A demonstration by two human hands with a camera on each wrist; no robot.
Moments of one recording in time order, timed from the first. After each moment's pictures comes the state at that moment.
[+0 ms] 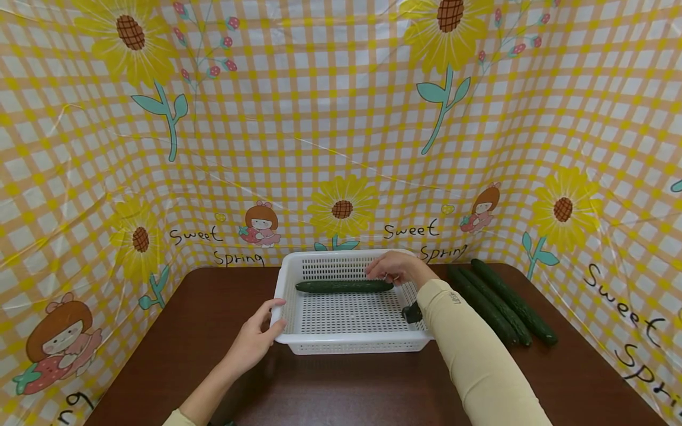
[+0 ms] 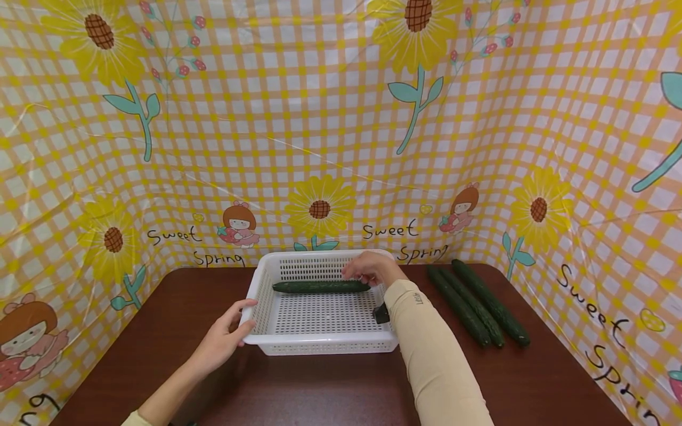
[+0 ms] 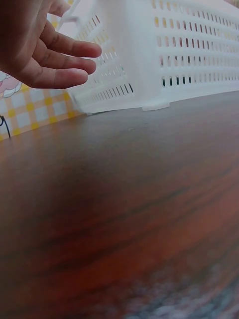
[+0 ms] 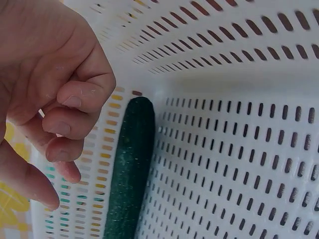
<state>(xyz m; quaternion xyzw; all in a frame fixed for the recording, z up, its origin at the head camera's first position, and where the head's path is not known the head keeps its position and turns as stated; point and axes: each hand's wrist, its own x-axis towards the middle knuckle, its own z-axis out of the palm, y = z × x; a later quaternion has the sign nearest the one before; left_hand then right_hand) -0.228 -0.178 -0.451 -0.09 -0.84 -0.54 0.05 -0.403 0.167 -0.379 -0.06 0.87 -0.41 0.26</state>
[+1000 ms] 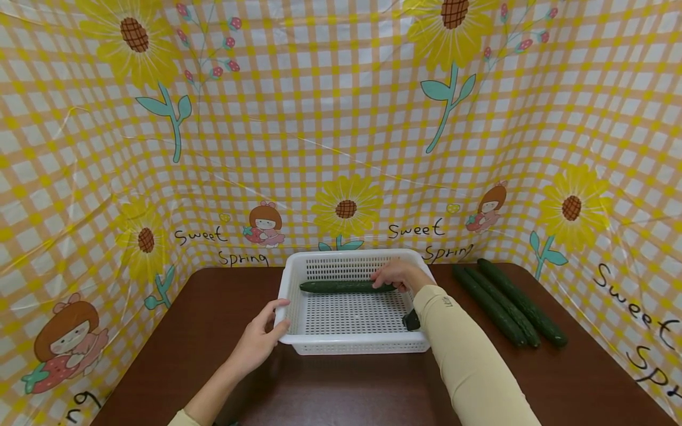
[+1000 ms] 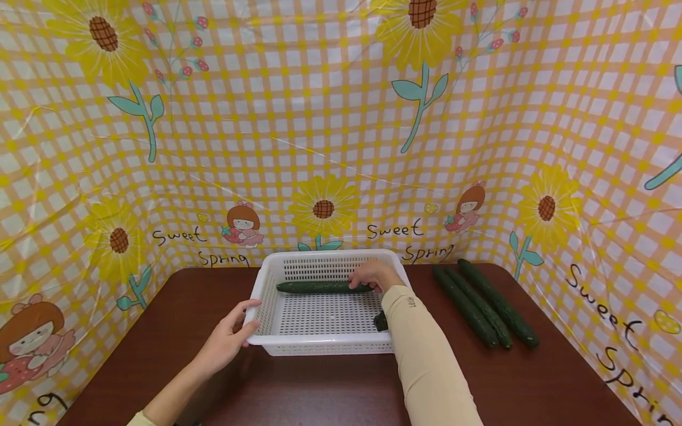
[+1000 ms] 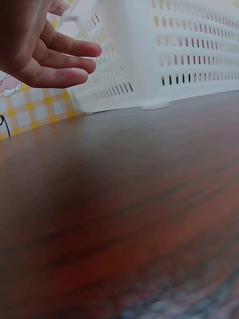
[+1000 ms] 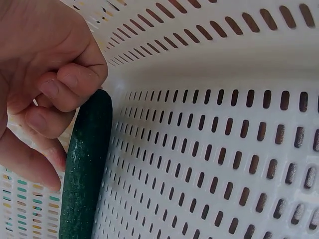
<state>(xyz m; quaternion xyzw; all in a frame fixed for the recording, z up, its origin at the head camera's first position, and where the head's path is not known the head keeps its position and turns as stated) -0.230 -0.177 -0.456 -0.09 -0.83 -0.55 0.06 -0.413 0.163 -0.412 -0.03 0.90 -0.38 0.23</state>
